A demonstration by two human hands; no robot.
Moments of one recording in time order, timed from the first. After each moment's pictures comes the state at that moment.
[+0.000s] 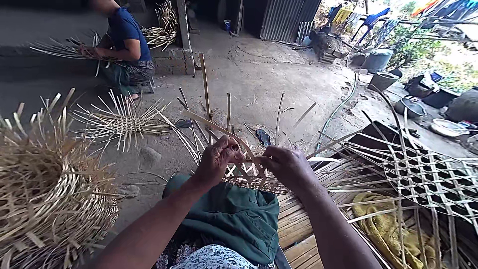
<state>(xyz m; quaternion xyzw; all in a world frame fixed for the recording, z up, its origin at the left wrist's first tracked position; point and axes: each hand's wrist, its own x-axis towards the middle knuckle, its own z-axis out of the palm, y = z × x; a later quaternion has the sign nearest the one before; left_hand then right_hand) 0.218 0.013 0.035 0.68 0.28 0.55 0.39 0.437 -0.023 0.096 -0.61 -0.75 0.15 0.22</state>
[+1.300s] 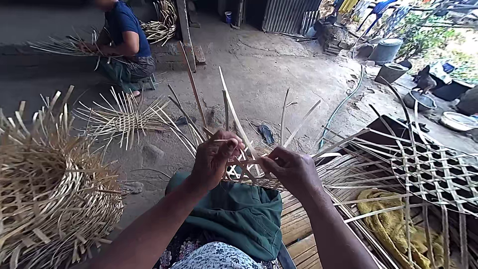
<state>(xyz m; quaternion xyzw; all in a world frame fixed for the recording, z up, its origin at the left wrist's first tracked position) 0.212 0.002 0.050 0.69 0.24 0.60 0.32 0.437 -0.035 0.071 -0.61 -0.72 0.09 0.31</state>
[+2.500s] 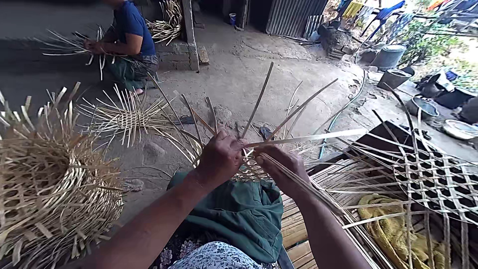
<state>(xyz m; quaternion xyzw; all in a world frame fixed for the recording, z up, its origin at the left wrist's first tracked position) 0.216 0.022 0.034 0.82 0.38 0.43 -0.07 0.425 -0.014 0.049 -0.40 -0.79 0.18 0.44</state>
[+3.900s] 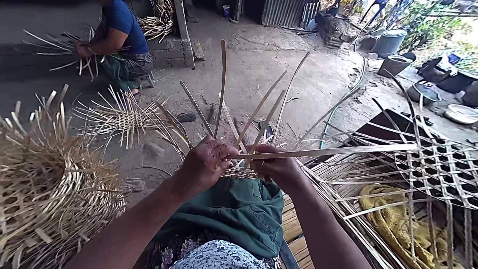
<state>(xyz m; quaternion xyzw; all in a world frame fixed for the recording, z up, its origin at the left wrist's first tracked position) 0.180 0.000 0.046 0.86 0.32 0.39 0.07 0.419 -0.024 0.063 -0.51 -0.59 0.50 0.38</state>
